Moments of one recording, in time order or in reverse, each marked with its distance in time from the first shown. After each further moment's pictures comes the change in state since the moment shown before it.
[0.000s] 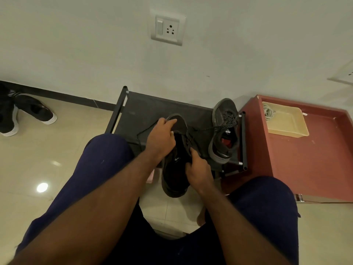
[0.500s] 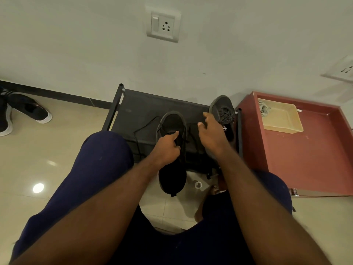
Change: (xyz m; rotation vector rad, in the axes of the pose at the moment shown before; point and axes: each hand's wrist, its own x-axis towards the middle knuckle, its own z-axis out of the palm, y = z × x) left_hand -0.027 0.013 0.011 -0.205 -0.361 -0.167; right_hand 0.045 -0.024 -0.084 0.219 0.122 -0.071
